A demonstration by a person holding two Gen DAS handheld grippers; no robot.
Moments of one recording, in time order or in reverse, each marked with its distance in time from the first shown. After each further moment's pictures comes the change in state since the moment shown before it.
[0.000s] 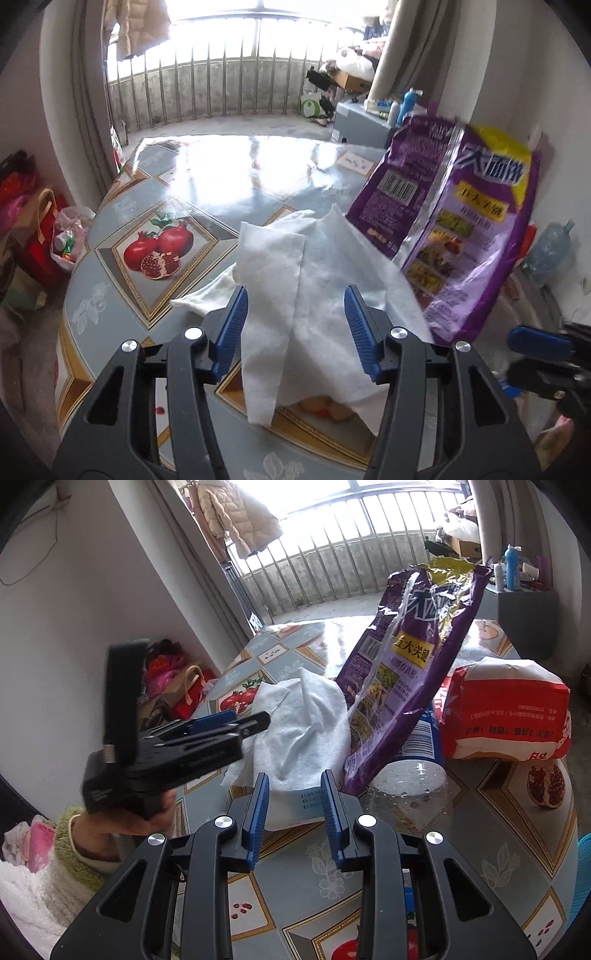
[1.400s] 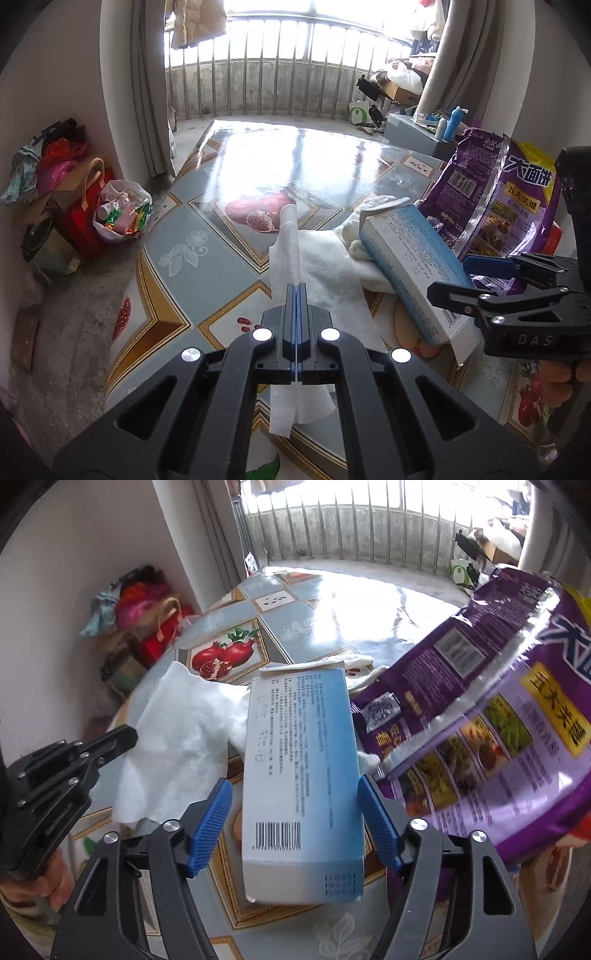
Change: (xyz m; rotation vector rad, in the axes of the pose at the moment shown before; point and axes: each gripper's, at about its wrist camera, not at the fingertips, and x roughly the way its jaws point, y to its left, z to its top) left arm -0.048 0.073 -0.046 -0.137 -0.032 0.120; right arm 0.117 0.038 0.043 -0.203 0.223 -0.162
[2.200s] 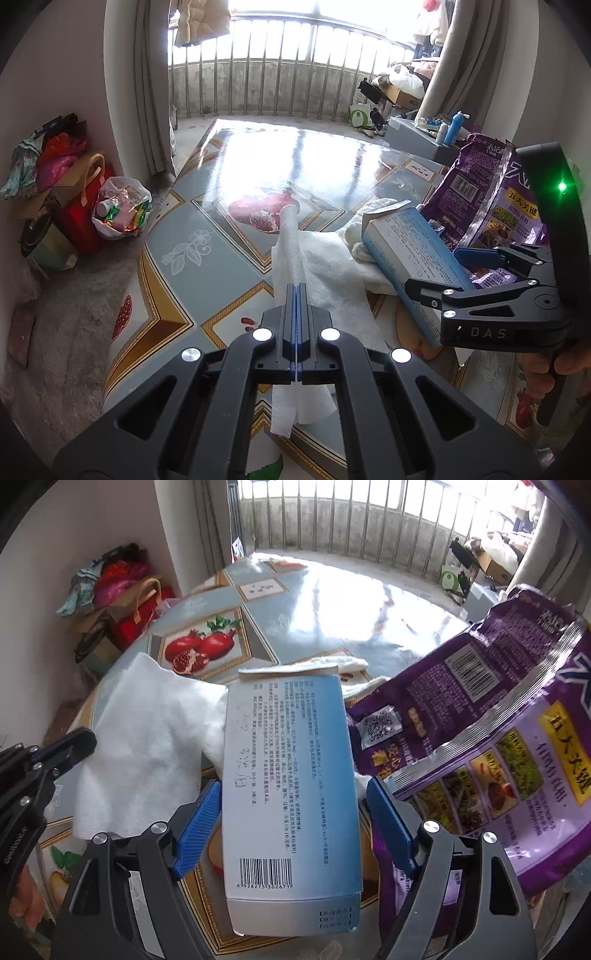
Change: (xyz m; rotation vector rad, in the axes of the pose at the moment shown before) left arm -0.001 0.005 -0.002 -0.021 -0.005 -0.008; right arm 0.026 0.013 0.015 -0.045 0.048 -0.111
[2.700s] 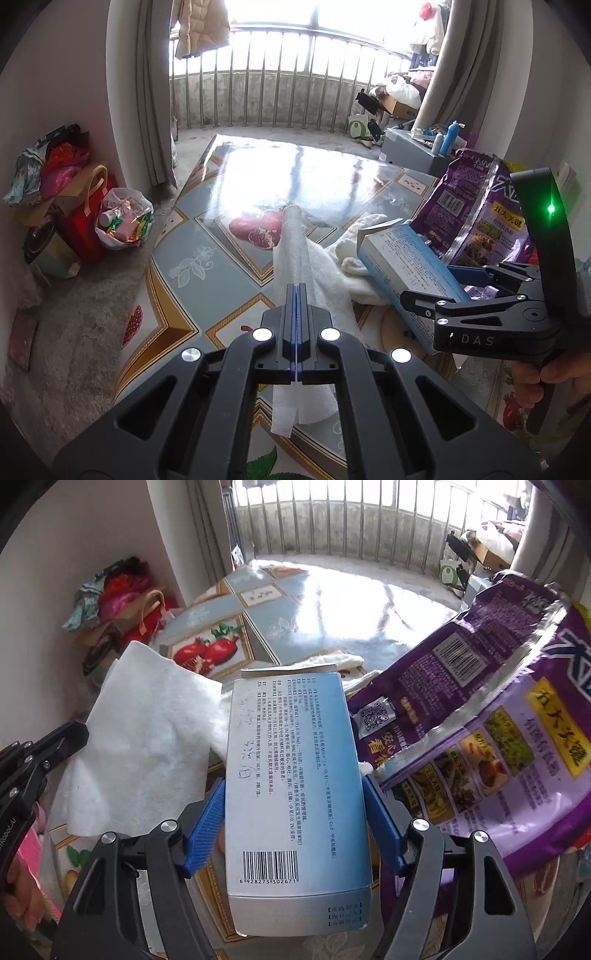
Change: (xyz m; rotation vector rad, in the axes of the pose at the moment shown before) left arm -0.029 -0.007 0.007 0.005 -0.050 0.000; right arm -0.021 -0.007 -0.010 0.049 -0.035 0.045
